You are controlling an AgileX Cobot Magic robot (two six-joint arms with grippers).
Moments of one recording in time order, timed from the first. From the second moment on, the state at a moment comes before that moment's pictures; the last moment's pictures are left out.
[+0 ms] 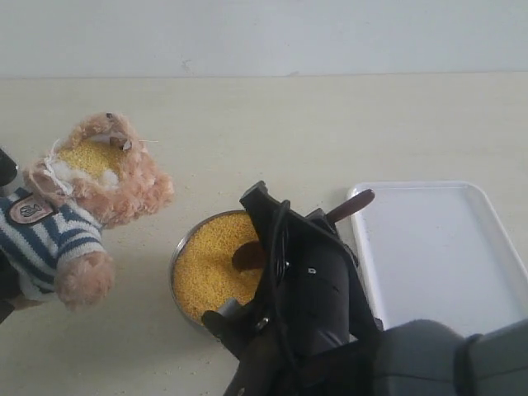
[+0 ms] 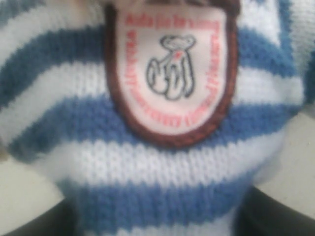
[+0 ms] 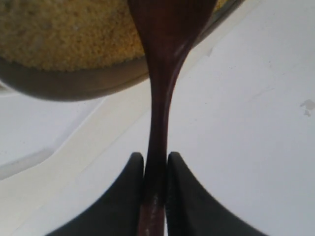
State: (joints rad) left arm -0.23 1.15 -0.55 0.03 0.70 0.41; right arm 1.37 1.85 -0.82 -1.34 1.21 0.13
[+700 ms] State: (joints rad) left arm -0.23 1.15 -0.55 0.03 0.70 0.41; right arm 1.33 1.85 -1.14 -0.84 1.21 -0.08
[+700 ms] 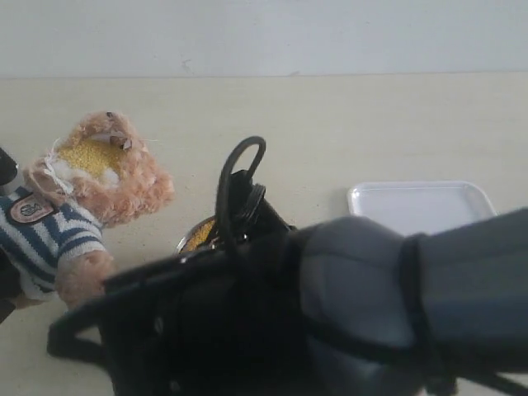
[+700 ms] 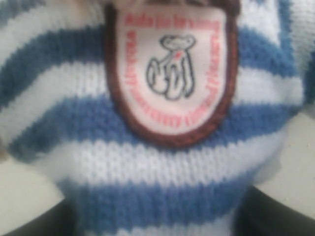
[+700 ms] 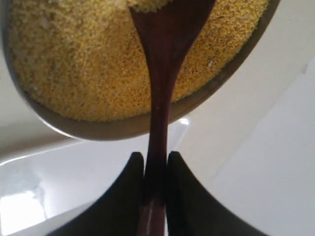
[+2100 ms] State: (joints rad) left arm -0.23 1.15 -0.55 0.02 0.69 0.41; right arm 0.96 1.85 -1.26 -0.05 1.22 -0.23
